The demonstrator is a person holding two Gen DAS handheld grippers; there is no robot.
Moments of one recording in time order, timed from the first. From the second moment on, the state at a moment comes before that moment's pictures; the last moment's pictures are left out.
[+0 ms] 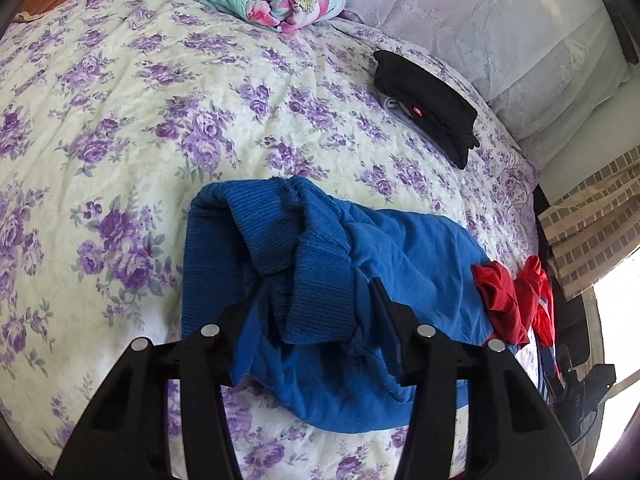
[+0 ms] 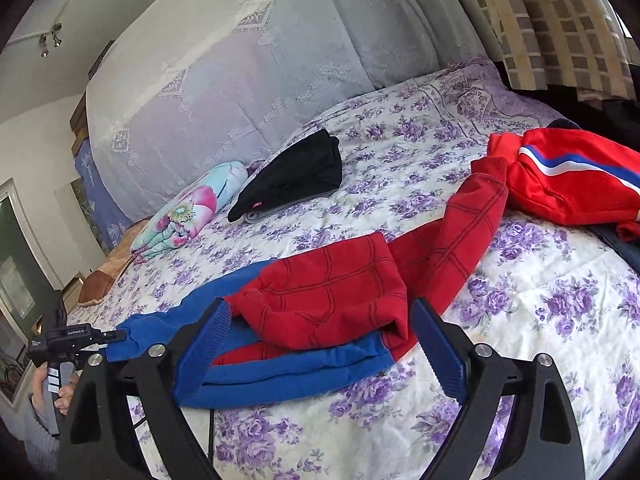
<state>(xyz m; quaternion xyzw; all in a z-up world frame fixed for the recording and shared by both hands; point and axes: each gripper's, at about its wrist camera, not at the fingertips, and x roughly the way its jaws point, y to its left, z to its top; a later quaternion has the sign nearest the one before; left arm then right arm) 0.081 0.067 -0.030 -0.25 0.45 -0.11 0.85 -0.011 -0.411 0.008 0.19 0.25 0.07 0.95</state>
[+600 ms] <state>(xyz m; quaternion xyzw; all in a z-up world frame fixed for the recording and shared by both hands) 0.120 0.080 0.016 -0.21 0.41 -0.08 0.89 0.061 -0.319 0.002 -0.03 0.34 0.17 0.93</state>
